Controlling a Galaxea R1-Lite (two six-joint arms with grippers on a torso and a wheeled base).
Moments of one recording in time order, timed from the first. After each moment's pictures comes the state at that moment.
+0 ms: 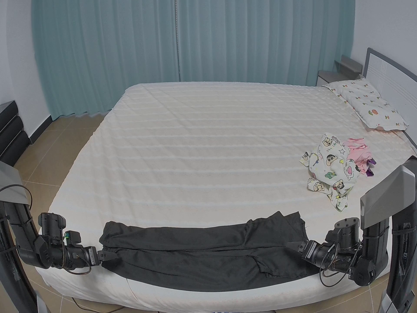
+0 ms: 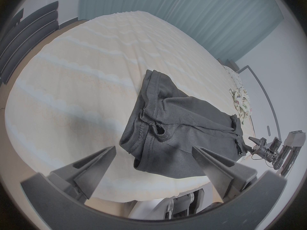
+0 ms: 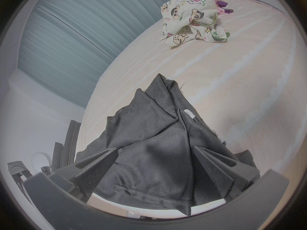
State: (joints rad) left arm 0.22 2.15 -0.23 -0.92 -0.46 -0.13; right arm 0.31 2.34 -0.11 -1.55 0.08 0.79
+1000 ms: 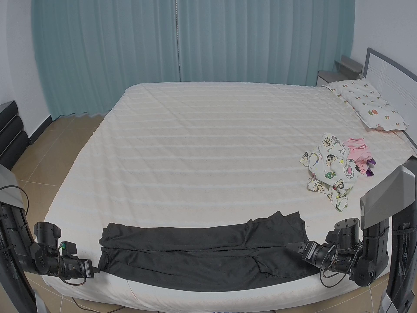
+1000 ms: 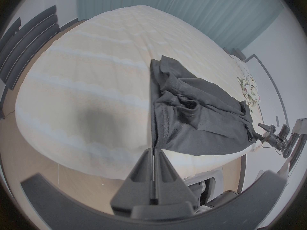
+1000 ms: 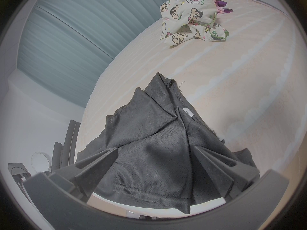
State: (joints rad) left arm 0.29 2.15 -0.12 -0.92 -0.40 0.01; right arm 0.31 2.34 -0.10 -1.55 0.08 0.79
